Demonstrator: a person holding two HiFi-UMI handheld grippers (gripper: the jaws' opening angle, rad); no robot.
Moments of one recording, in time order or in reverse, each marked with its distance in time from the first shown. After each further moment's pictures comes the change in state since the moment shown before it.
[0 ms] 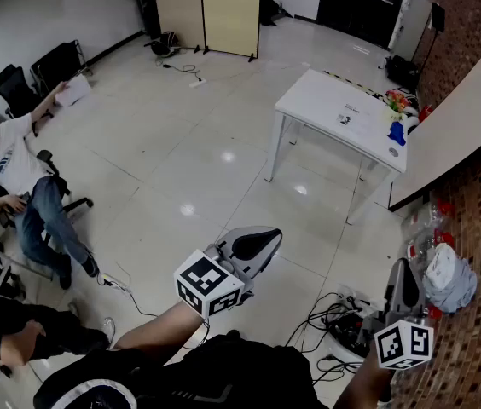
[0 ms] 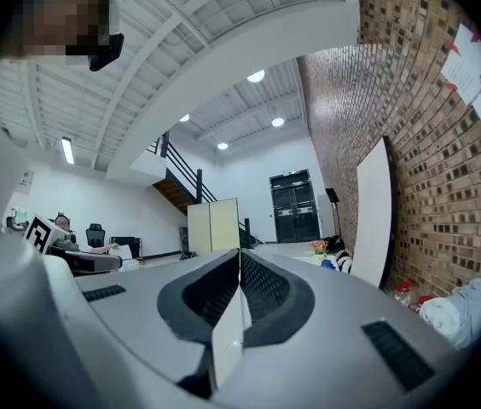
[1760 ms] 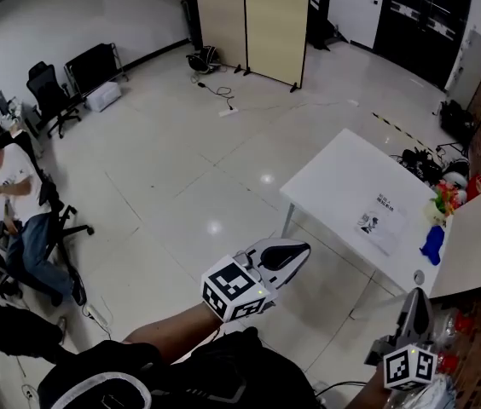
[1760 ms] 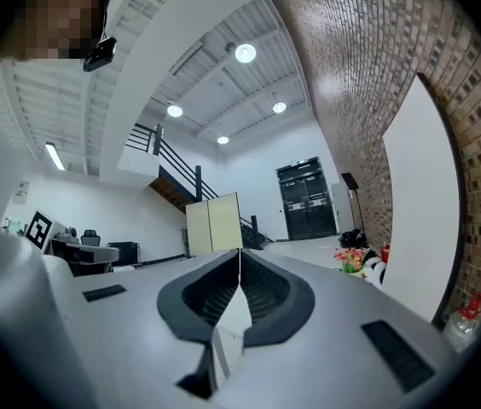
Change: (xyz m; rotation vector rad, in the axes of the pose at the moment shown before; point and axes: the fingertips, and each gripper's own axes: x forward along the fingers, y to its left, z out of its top) left arm 0.405 0.342 0.063 0.038 0.018 0.087; right arm 0.521 -0.195 -0.009 0.048 0.015 0.092
